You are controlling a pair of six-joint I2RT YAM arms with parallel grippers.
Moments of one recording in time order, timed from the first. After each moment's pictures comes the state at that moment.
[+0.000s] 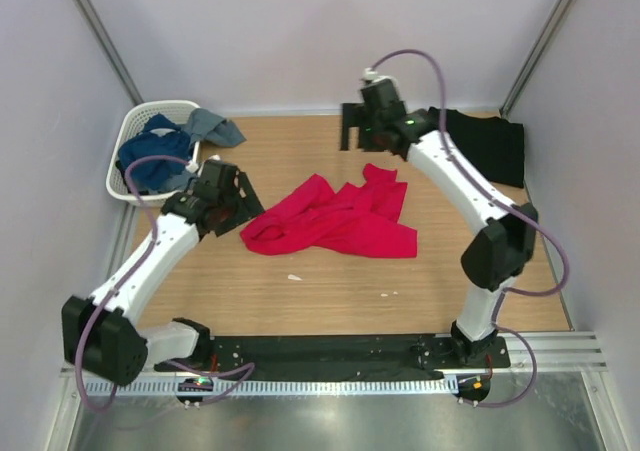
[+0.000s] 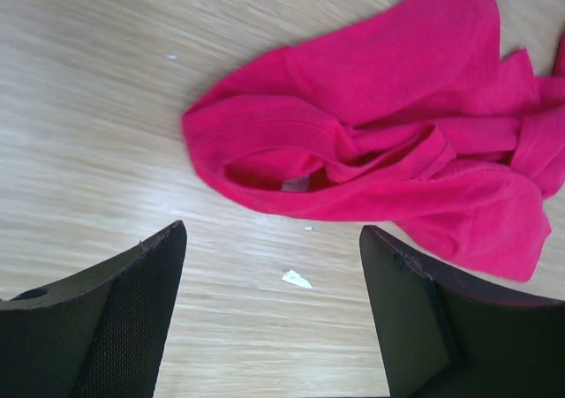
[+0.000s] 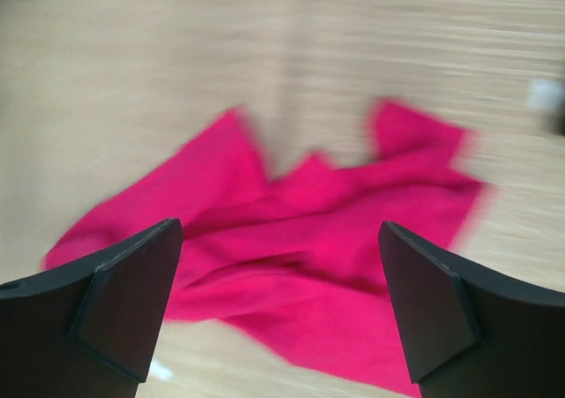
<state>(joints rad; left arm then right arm) -0.33 1.16 0.99 -0.71 -0.13 -0.76 0.61 1.88 1.91 -0.76 0.17 0.37</state>
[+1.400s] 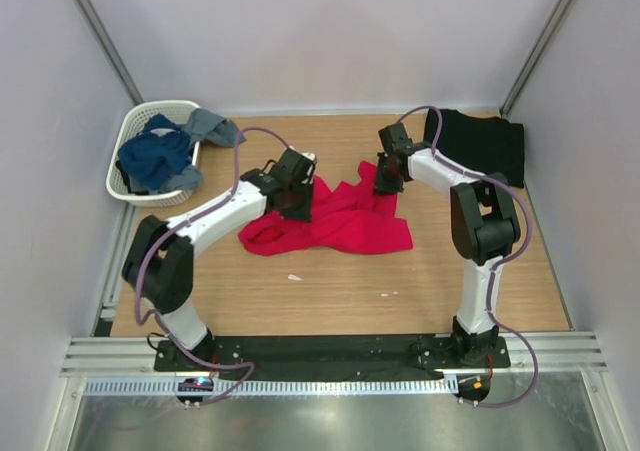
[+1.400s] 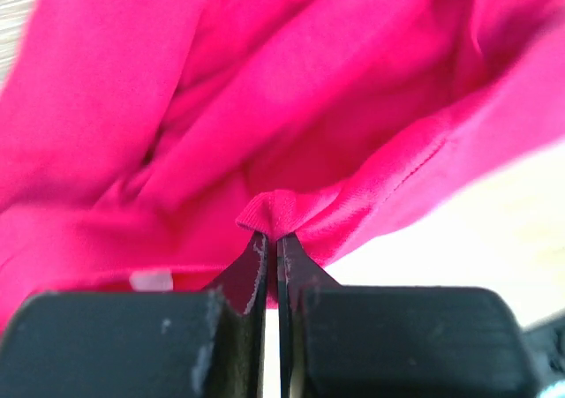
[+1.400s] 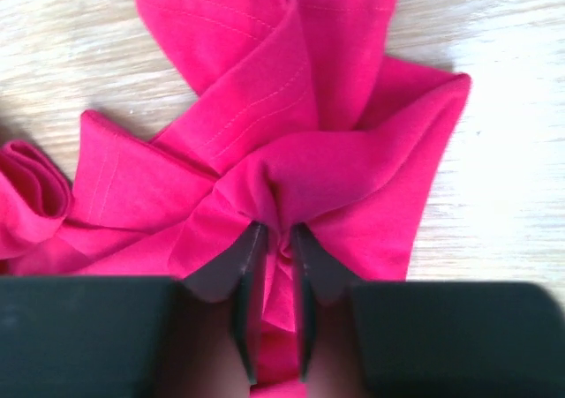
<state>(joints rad) -0.64 1.75 1.31 -0.58 0.01 -0.42 0.33 2.01 1.48 -0.54 0.01 0.52</state>
